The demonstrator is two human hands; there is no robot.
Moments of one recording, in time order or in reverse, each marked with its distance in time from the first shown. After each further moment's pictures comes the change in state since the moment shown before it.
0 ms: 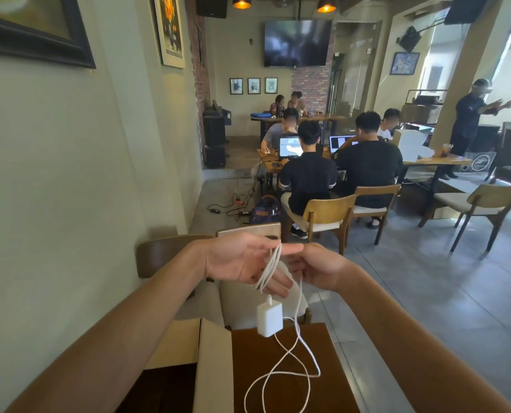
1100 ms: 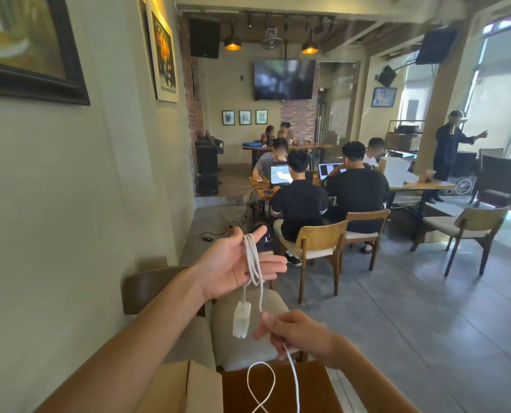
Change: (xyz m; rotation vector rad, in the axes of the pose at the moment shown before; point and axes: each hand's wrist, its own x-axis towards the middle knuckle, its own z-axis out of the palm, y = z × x) left_hand 0.016 0.025 -0.013 -0.499 0.285 0.324; right_hand -0.019 0.047 0.015 -0.324 -0.113 -0.057
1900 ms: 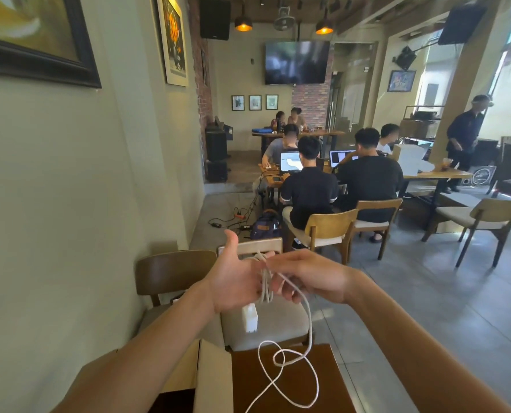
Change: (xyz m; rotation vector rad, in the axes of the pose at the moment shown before) left_hand 0.003 -0.049 -0.031 -0.207 -0.082 -0.144; right_hand 0.004 -0.082 -0.024 -0.023 -0.111 -0.078
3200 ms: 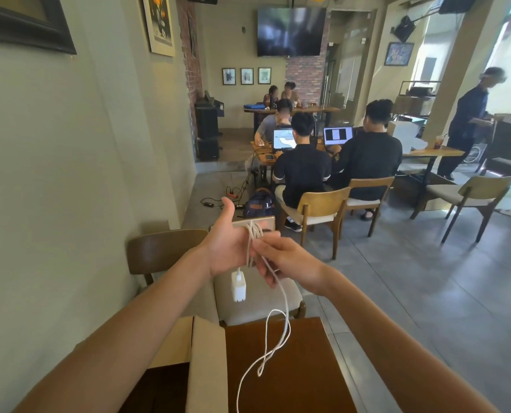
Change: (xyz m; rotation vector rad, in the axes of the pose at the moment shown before) left_hand 0.020 0.019 -0.012 0.105 0.078 0.041; right_hand 0.021 0.038 0.020 -0.031 0.141 -0.160
